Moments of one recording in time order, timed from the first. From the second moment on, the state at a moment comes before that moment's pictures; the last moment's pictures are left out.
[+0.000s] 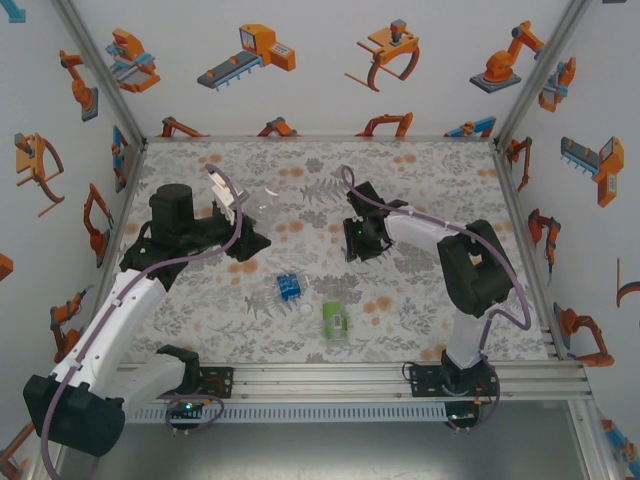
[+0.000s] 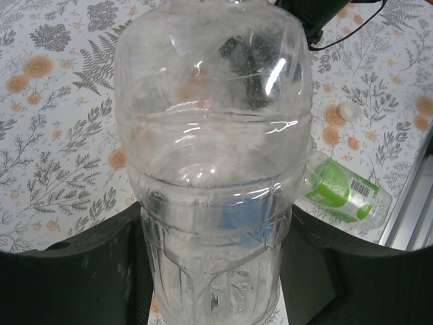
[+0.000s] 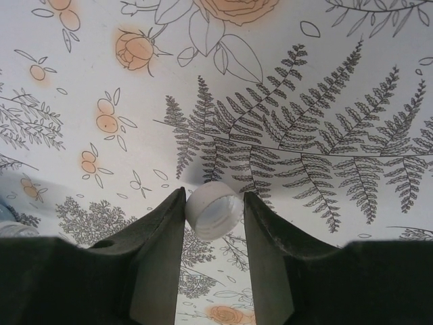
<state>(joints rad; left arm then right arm) -0.34 1.00 0.91 -0.37 0.64 0.22 0.55 1.86 1.20 -0.53 -0.08 0.37</state>
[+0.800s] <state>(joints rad) -0.34 1.00 0.91 -0.37 0.64 0.22 0.58 1.84 1.25 -0.63 -0.02 0.35</state>
